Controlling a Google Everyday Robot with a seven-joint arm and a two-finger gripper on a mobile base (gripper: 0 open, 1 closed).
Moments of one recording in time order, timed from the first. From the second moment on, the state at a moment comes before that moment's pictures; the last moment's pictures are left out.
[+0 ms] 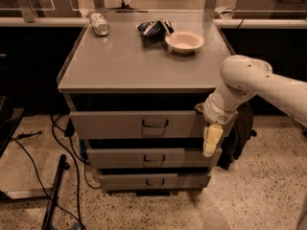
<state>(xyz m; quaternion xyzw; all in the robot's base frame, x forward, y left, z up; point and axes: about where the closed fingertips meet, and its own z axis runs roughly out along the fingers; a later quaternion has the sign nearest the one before) 0.576 -0.176 0.659 -0.70 0.70 0.10 0.11</state>
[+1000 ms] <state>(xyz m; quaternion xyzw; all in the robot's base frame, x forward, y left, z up) 0.548 -0.182 0.661 -0.70 0.69 0.14 0.07</state>
